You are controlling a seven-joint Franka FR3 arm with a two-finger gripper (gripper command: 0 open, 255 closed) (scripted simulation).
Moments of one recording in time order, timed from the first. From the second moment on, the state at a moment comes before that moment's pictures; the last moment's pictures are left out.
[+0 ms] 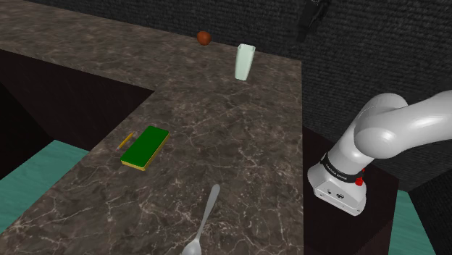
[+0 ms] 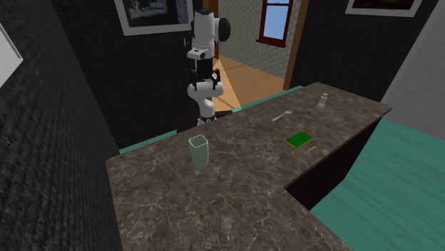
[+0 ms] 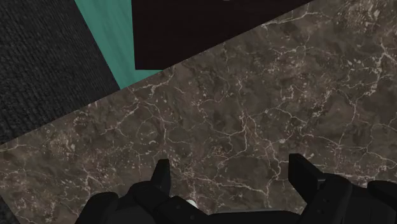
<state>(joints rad) 0.02 -0.78 -0.04 -2.26 -0.08 1.50 -0.06</state>
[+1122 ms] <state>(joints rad) 0.04 -0.23 -0.11 -2.01 -0.06 1.78 -0.17</state>
